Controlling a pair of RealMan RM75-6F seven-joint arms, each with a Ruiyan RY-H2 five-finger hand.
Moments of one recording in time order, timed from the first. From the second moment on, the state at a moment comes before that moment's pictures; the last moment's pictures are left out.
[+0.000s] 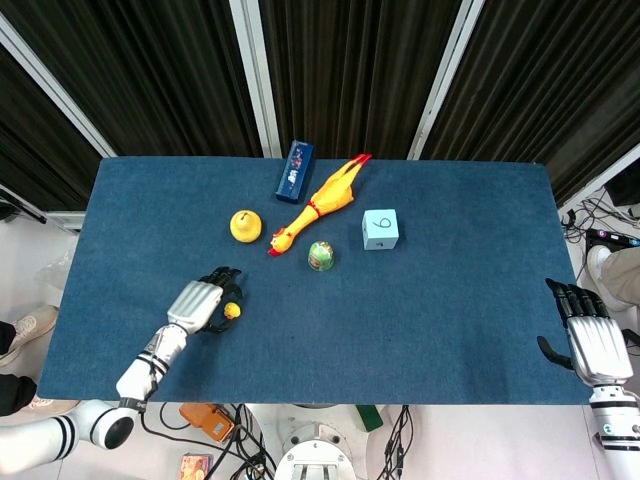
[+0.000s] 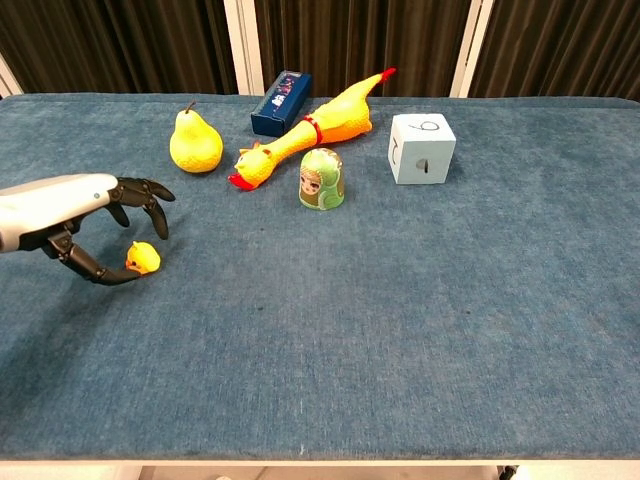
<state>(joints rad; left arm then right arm) -0.52 -1.54 -0.07 -1.41 1.37 0.97 0.05 0.10 -1.10 0.04 -1.64 -1.46 1.40 -0.09</state>
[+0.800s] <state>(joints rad) -0.54 -1.56 -0.06 -1.36 1.34 0.94 0.04 0.10 -1.10 0.05 -1.65 -1.46 1.40 -0.10</state>
